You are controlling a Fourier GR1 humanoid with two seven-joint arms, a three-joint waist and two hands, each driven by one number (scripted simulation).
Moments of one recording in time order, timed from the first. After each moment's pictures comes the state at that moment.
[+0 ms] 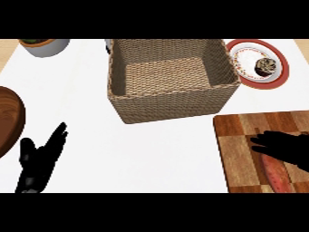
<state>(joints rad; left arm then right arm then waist) 0.10 0.34 -0.15 -1.43 0.22 0.13 0.19 -0.03 -0.88 0.26 -1.63 0.72 0.45 -0.60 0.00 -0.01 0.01</state>
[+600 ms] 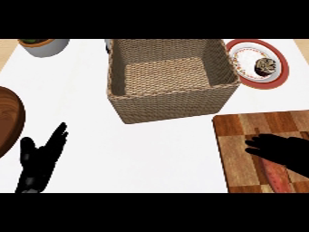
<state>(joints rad) 0.10 0.32 -0.13 -1.45 0.20 0.12 0.21 -0.04 -0.81 0.30 -1.57 0.86 0.44 -0.58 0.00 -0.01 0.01</state>
